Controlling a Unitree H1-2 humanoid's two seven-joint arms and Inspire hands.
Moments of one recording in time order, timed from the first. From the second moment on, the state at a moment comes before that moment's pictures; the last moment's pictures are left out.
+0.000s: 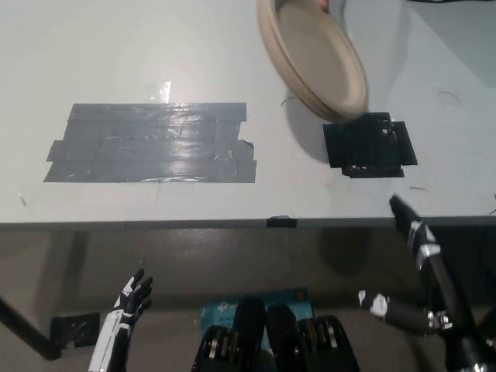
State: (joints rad) left_arm 0.08 0.10 -0.02 0.11 0.05 -0.18 -0.03; right_arm -0.01 -0.10 0.07 -0.32 -0.20 -0.08 0.08
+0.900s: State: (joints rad) left_arm 0.08 0.10 -0.03 0.11 0.05 -0.18 -0.03; right_arm -0.56 -0.11 0.15 0.18 -0.69 -0.06 -0.16
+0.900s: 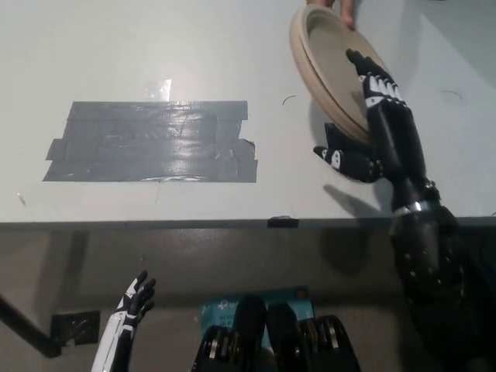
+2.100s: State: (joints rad) left_arm 0.08 0.10 -0.04 0.11 0.06 -0.18 -0.03; right_arm -0.69 -0.16 0.24 0.44 -0.91 -0.06 -0.70
